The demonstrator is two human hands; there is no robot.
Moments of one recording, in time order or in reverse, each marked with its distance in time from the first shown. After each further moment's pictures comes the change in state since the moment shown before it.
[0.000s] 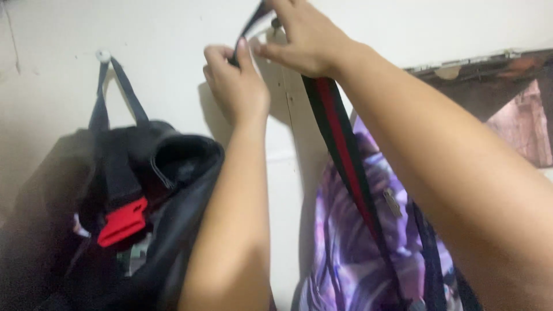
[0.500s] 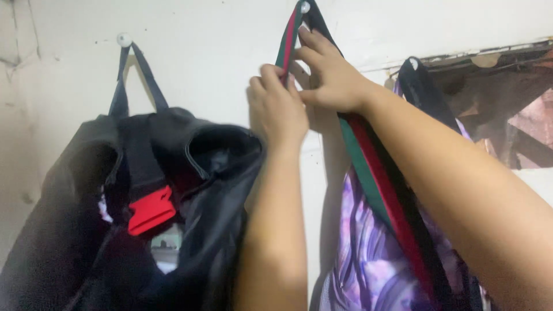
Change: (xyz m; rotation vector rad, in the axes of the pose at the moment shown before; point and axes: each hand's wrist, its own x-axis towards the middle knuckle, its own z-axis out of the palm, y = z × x) left_hand -0.047 -0.018 -0.020 0.314 -0.245 0.148; right_hand -0.047 0.019 0.070 0.123 -0.060 0.035
